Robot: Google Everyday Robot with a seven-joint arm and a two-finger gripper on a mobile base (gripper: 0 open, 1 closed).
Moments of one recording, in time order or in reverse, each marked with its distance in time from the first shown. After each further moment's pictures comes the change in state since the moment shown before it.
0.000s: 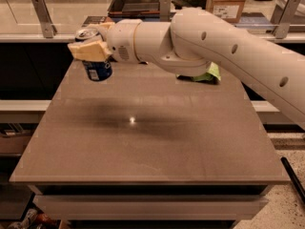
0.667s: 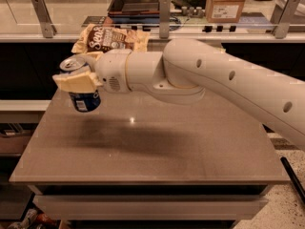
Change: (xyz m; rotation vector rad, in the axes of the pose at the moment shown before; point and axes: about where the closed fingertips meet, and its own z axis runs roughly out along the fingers) arm 0.028 0.080 0.004 -0.118 -0.006 0.068
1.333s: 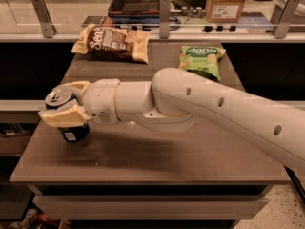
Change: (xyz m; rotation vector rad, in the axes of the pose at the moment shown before) arm 0.038 0.065 0.017 -0.107 -0.009 -0.029
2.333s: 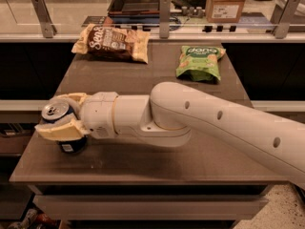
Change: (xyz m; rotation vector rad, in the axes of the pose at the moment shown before) arm 0.014 0.023 0.006 -0.020 -0.019 -0.028
